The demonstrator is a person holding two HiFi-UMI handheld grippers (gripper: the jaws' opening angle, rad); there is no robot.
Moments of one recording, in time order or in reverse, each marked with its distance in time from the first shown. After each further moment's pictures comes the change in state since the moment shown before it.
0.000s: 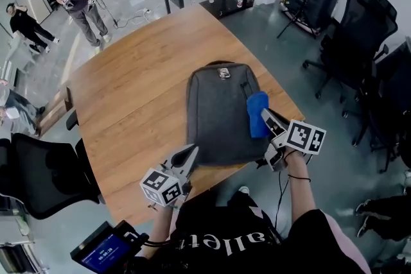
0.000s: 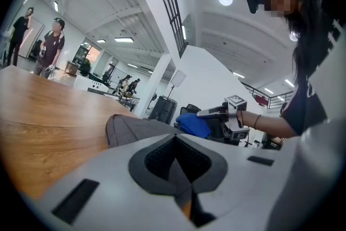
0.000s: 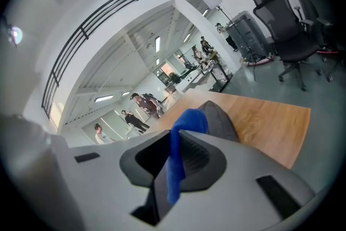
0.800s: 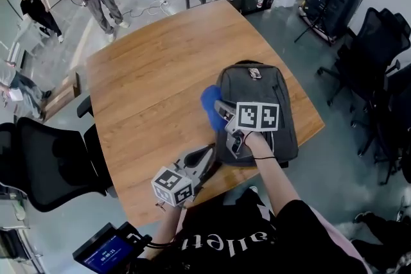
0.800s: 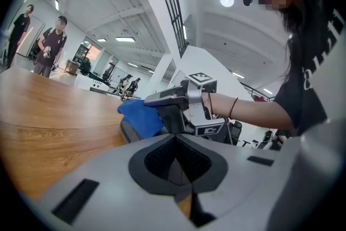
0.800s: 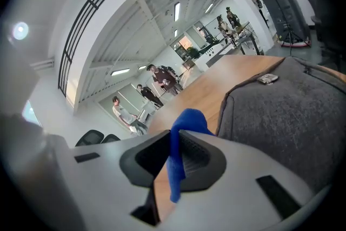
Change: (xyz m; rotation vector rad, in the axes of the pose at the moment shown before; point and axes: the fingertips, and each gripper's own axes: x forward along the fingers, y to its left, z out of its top) left arm -0.020 0.033 0.000 -0.008 0.013 -0.005; right arm 0.185 0.135 -0.092 -0.112 0.293 0.162
